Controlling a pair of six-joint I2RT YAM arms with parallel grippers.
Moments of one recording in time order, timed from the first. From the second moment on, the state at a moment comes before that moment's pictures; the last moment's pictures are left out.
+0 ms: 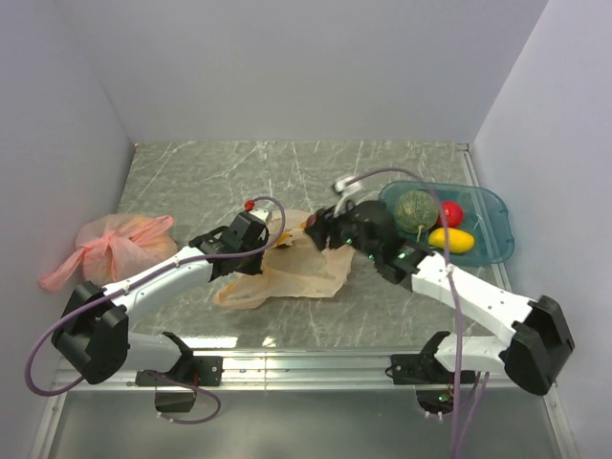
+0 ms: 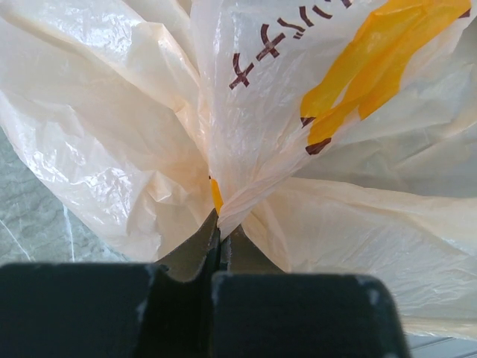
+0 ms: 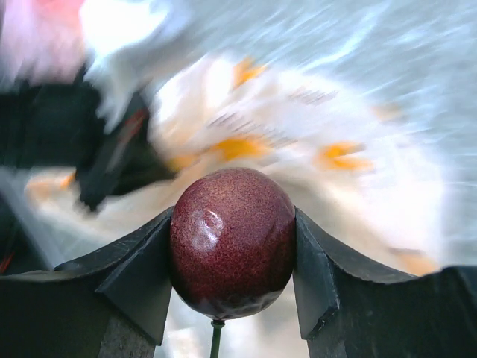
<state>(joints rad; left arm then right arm) -0.66 1.31 0.84 -0.49 -0.16 -0.39 0.81 1.23 0.85 0.04 -0.01 0.25</state>
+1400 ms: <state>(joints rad) -0.66 1.28 0.84 -0.49 -0.16 -0.39 0.11 1.03 0.70 -0.17 0.21 0.48</state>
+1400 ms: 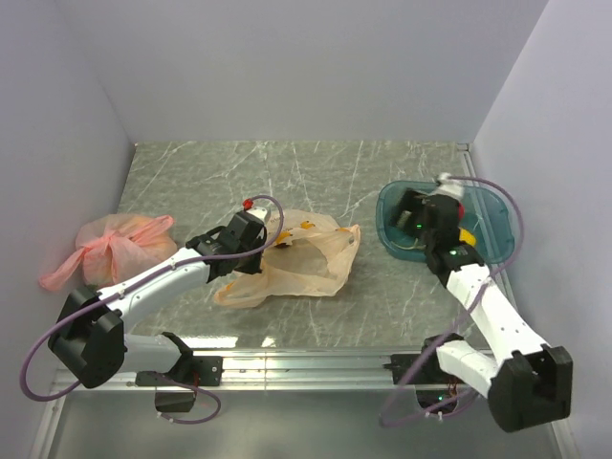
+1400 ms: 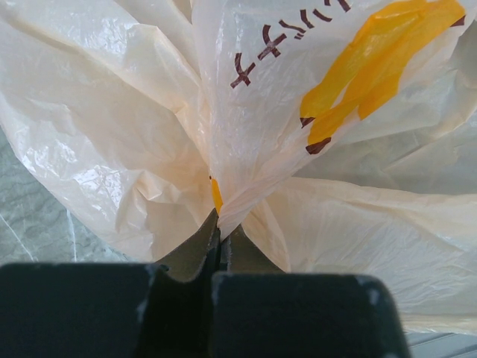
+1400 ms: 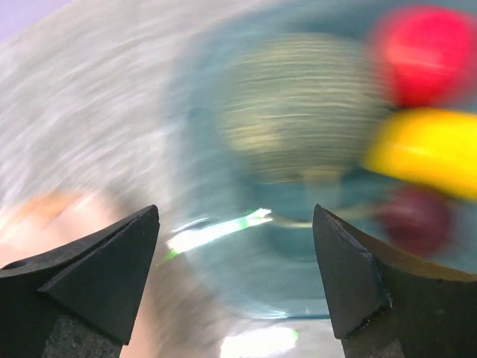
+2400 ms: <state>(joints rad) -0.65 1.27 0.84 -0.48 -0.11 -0.39 0.85 1.79 0.94 0.29 0.11 0.39</state>
